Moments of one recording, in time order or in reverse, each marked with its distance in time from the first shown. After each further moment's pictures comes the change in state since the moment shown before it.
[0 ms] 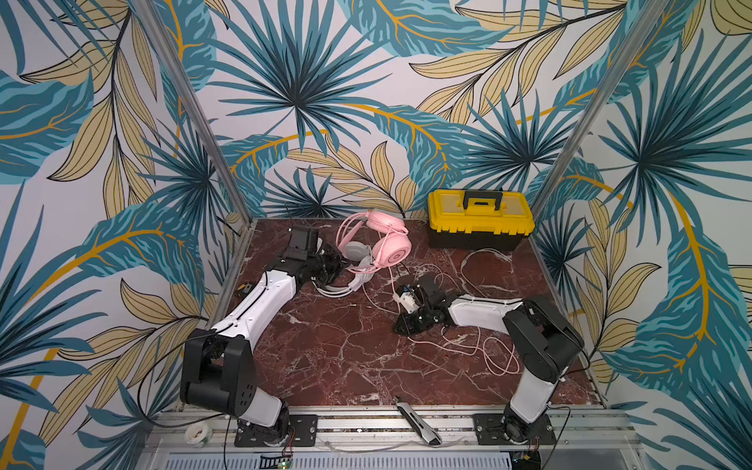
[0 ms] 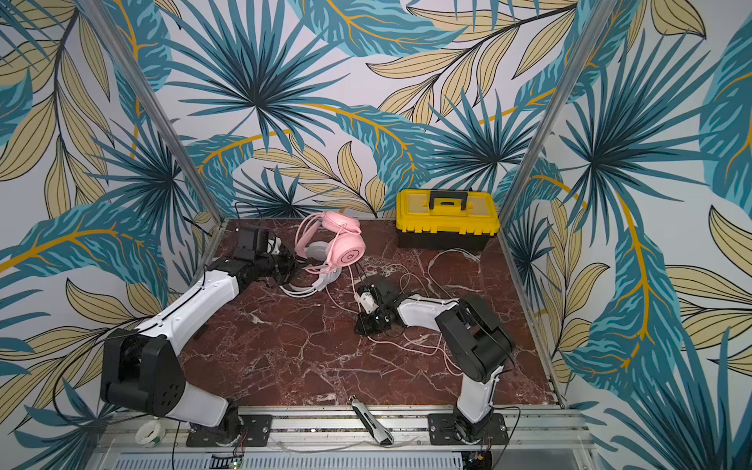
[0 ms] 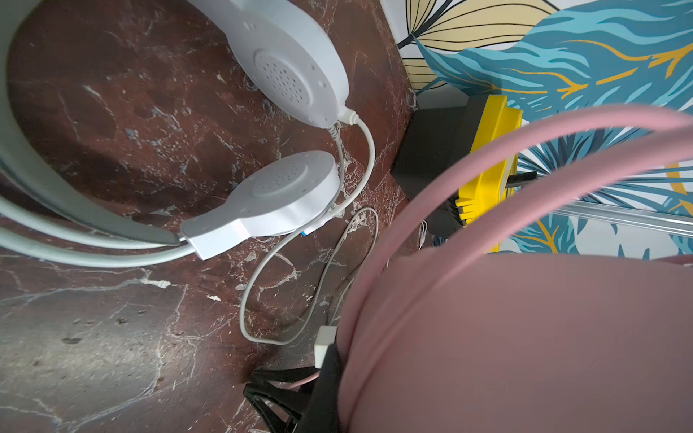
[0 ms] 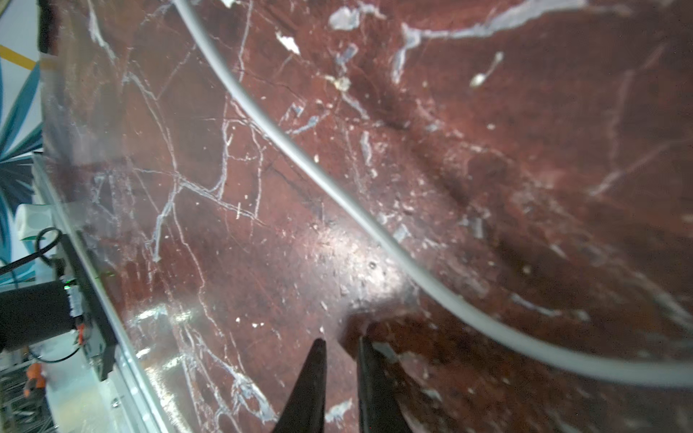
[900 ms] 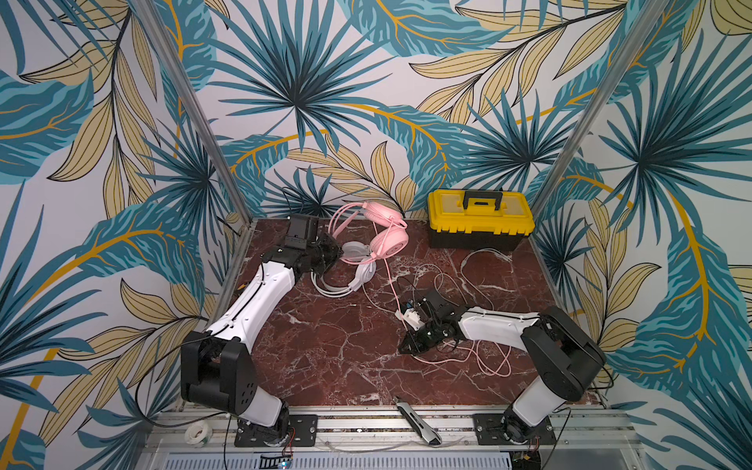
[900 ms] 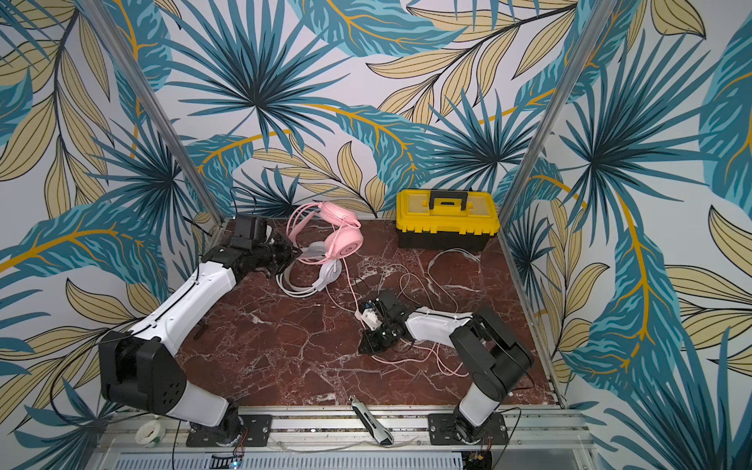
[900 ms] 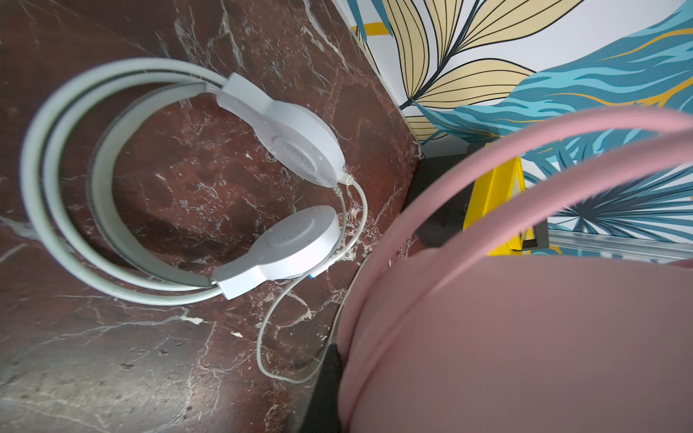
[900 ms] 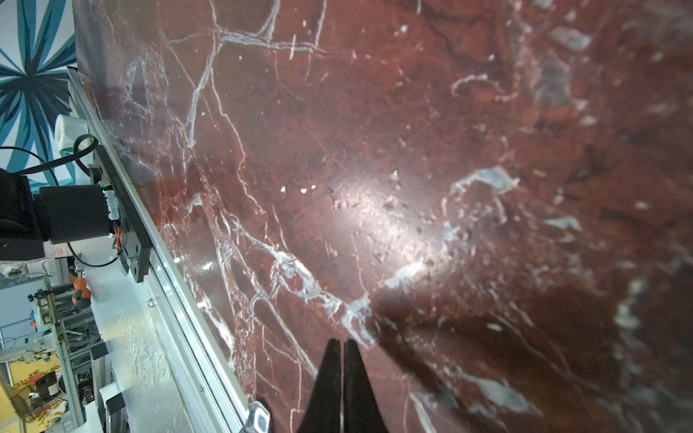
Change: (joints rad) left arm -0.023 0.012 0.154 -0.162 -0.211 0.091; right arm 0.047 -0.176 -0.152 -0.085 -0.093 -0.040
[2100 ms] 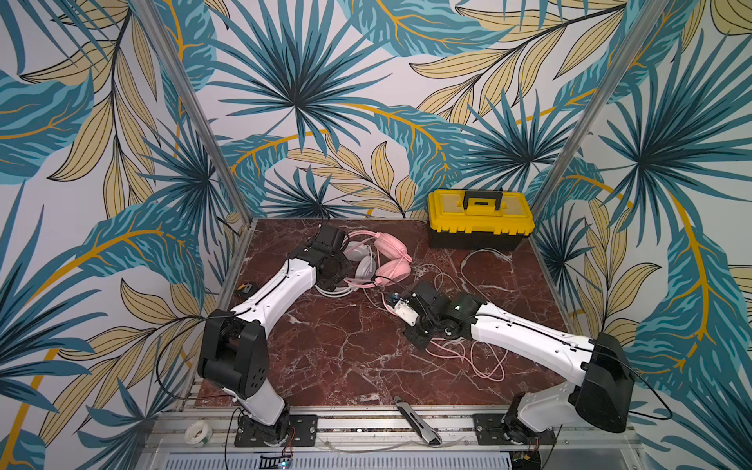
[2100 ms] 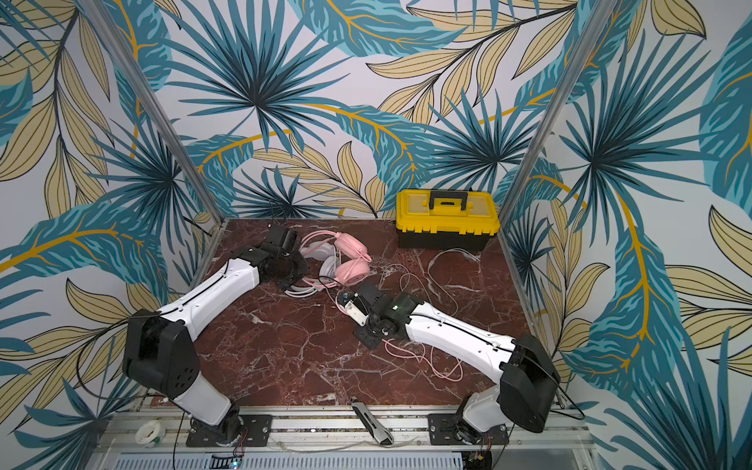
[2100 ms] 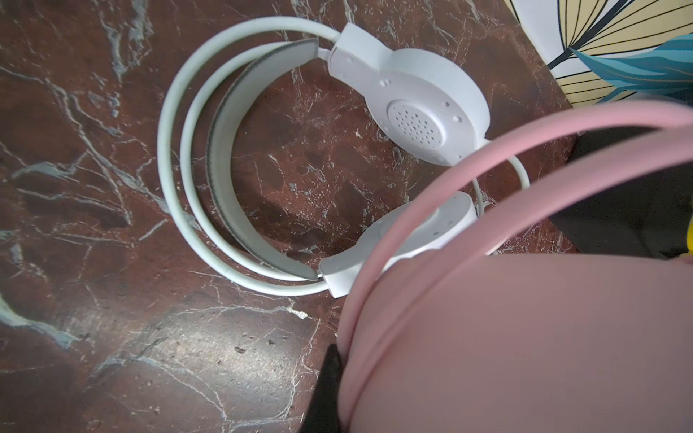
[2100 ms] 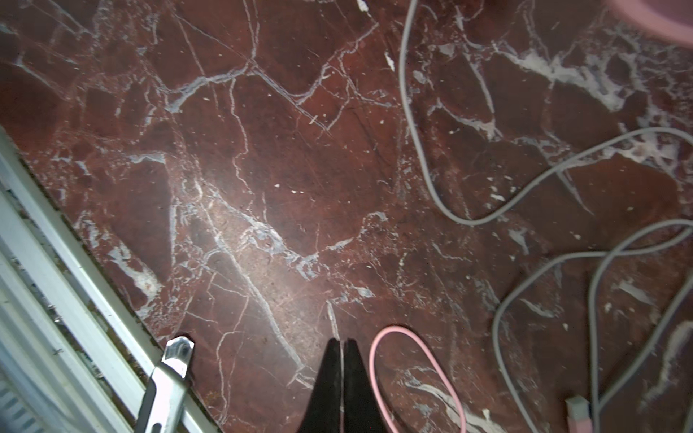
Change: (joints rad) left arm -0.117 0.117 0.010 -0.164 -0.272 0.061; right arm 0.221 -0.171 0.343 -0.491 0.633 -0.329
